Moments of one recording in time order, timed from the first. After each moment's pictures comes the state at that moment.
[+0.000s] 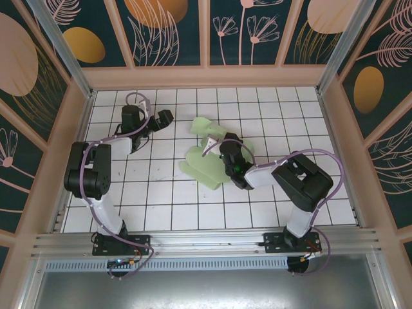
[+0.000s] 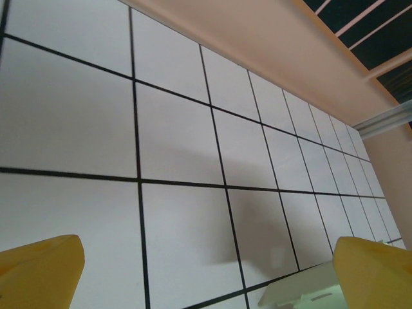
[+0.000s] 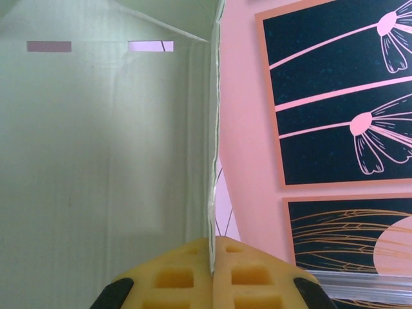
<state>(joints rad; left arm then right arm) -0.11 1.85 1.00 0.39 0.47 -0.59 0.78 1.76 0.70 0.76 0.71 -1.12</state>
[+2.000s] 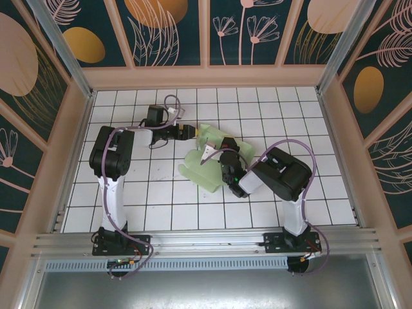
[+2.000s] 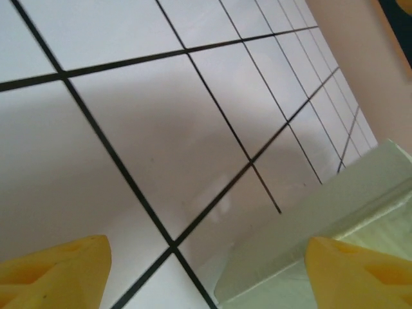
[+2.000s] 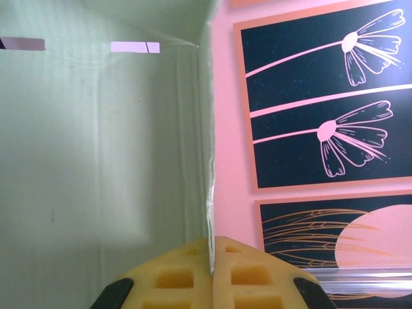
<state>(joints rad) -0.25 2.17 1.27 0.18 0.88 -0.28 0.82 1.97 0.65 1.19 0.79 -1.29</state>
